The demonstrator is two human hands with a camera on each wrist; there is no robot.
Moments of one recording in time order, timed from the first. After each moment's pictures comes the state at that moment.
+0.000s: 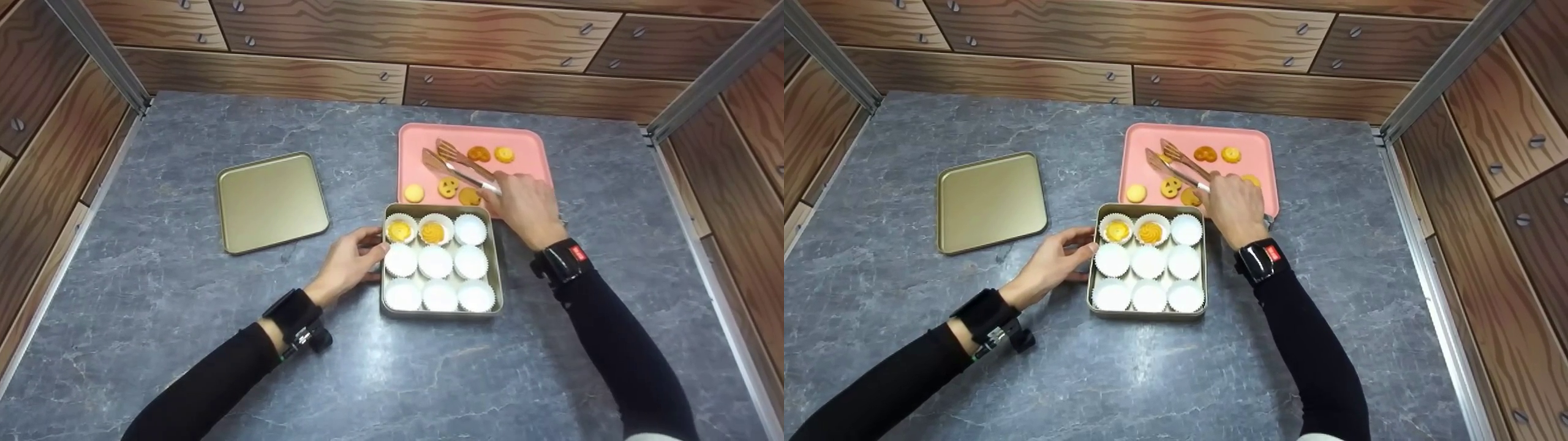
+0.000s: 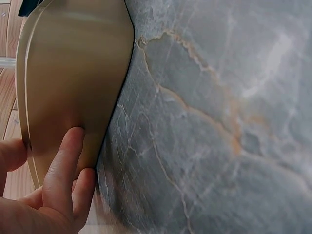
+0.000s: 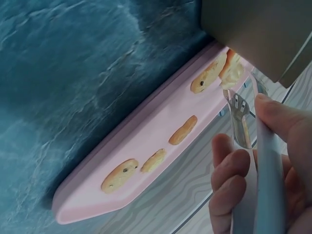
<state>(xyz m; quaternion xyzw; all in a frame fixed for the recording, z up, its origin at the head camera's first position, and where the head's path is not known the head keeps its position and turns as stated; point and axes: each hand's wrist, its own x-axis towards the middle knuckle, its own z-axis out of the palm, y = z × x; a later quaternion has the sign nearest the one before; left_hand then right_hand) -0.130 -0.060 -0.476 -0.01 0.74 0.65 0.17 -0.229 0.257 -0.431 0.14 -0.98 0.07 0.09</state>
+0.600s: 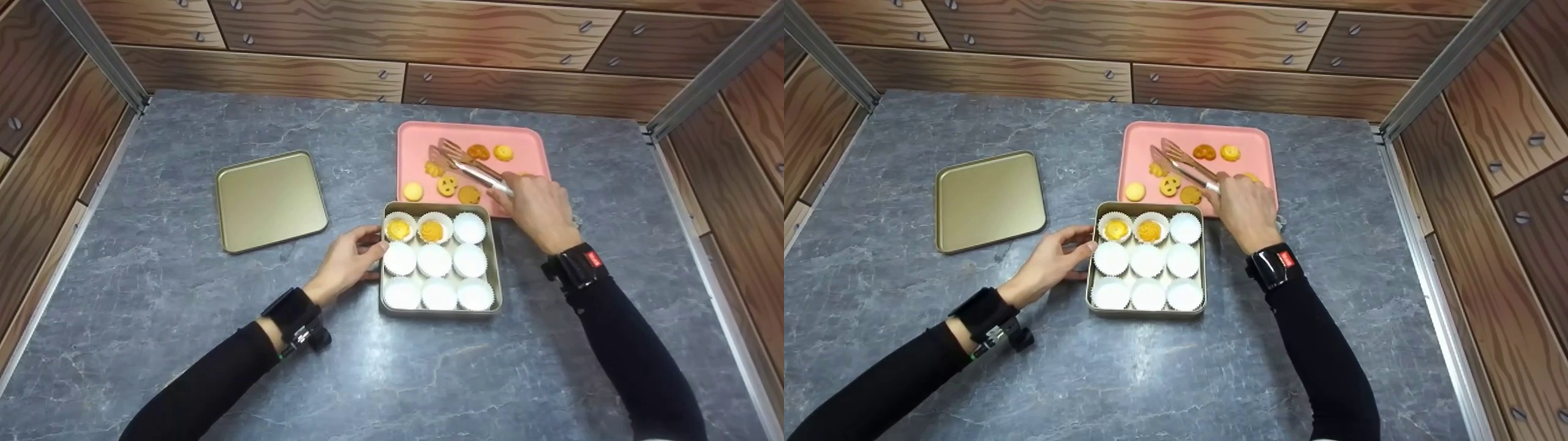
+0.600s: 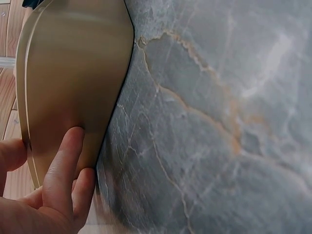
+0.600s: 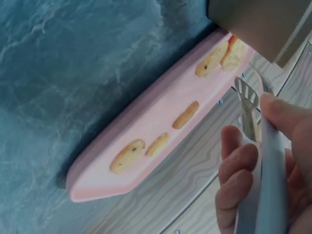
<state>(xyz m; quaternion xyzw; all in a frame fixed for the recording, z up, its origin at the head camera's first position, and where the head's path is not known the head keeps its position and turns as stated) -0.129 -0.061 -0.475 -0.01 0.73 0.66 0.18 -0.219 0.272 -0.425 0.15 -0.98 0.07 0.09</state>
